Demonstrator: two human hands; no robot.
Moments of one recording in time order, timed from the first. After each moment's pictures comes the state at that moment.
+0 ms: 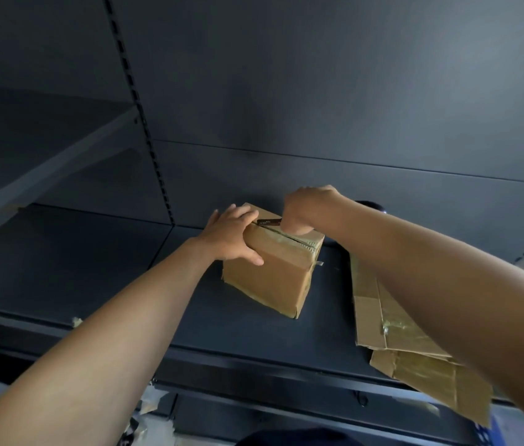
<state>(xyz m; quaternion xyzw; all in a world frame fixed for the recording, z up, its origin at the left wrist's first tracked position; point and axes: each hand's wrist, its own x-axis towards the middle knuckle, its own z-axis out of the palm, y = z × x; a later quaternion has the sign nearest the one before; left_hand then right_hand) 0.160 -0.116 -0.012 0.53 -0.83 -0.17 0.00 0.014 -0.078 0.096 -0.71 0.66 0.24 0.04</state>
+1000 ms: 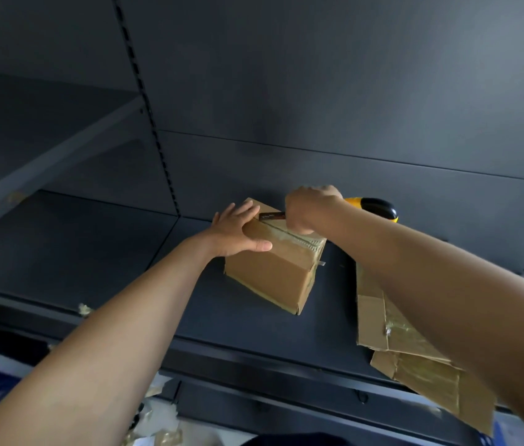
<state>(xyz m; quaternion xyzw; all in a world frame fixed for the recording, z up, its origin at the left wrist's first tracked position) 0.164 -0.111 -0.015 0.54 -0.78 -0.30 0.04 0.011 -0.080 0.085 -0.73 0.64 0.23 0.02</state>
